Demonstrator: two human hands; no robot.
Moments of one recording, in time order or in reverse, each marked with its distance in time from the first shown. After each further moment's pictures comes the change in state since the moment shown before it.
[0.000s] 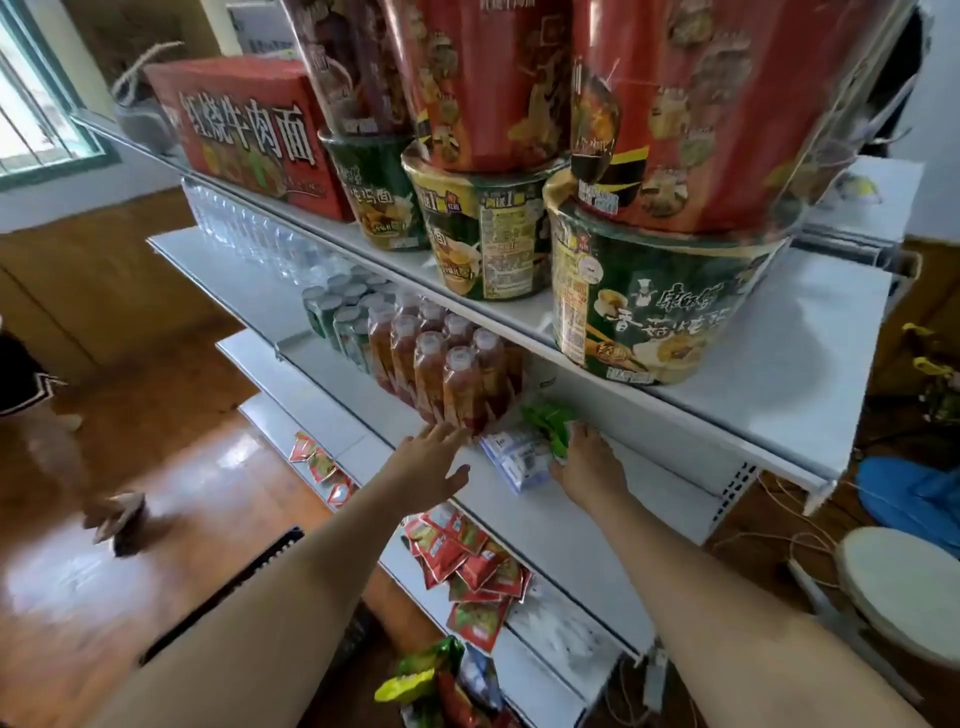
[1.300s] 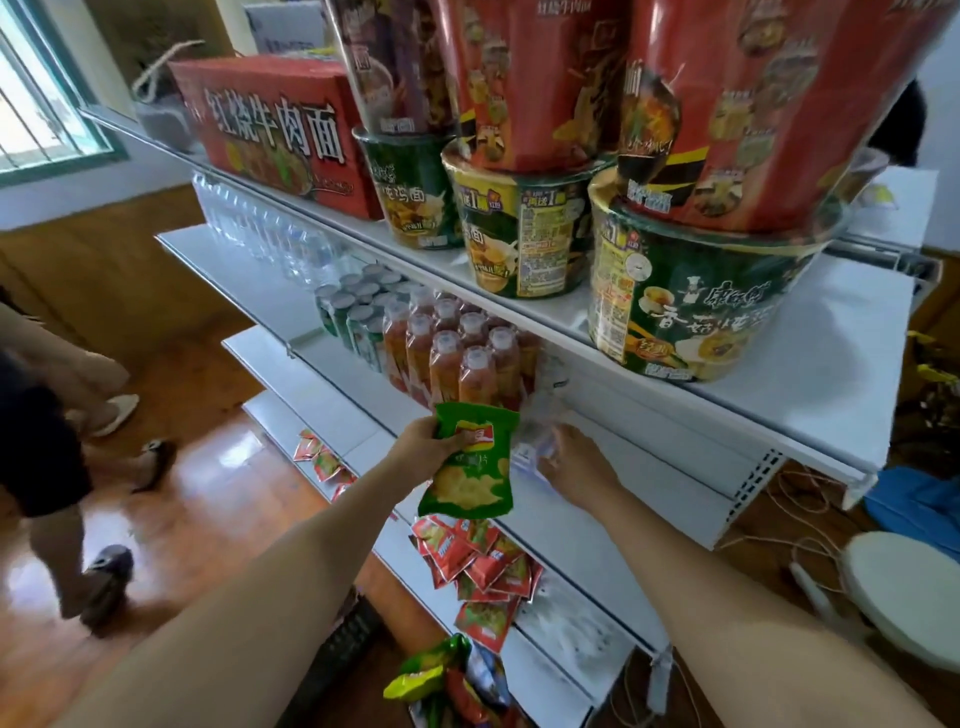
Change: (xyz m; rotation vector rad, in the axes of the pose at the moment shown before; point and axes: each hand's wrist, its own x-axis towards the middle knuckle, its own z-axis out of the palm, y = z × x) left_hand 0.004 -0.013 -0.023 -1.124 -0.027 -0.601; right_hand -0.005 -0.026 -0.003 0.103 -0.110 -0.149
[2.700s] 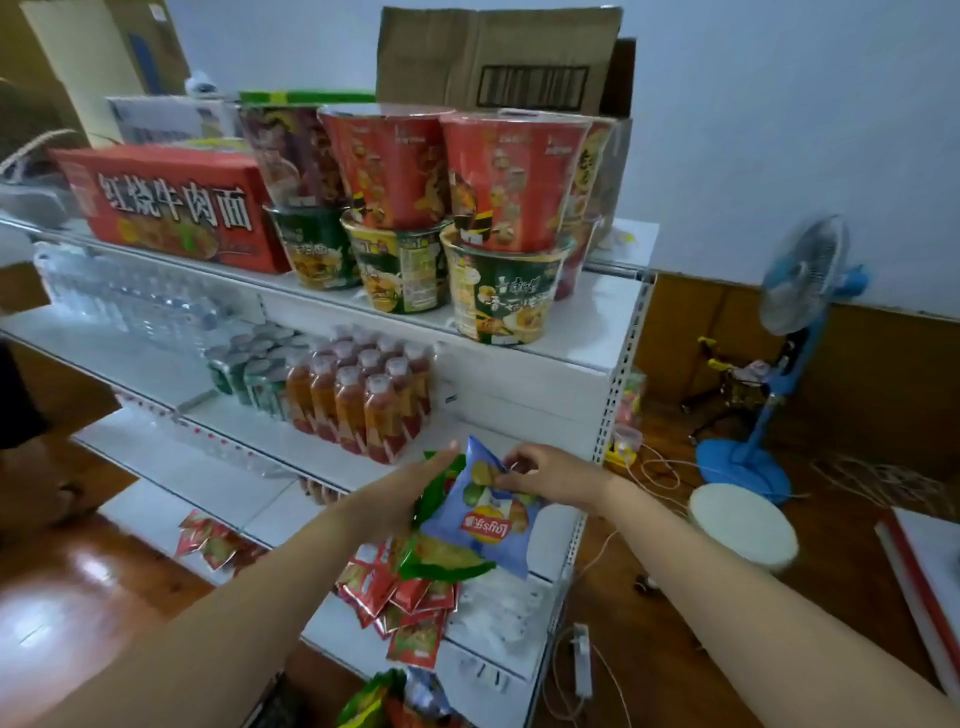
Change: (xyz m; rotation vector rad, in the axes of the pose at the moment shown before) left_hand -0.150 0.034 0.045 -0.249 -0.636 0.024; right_hand -0.178 -0.017 -0.097 0.460 -0.147 0.069
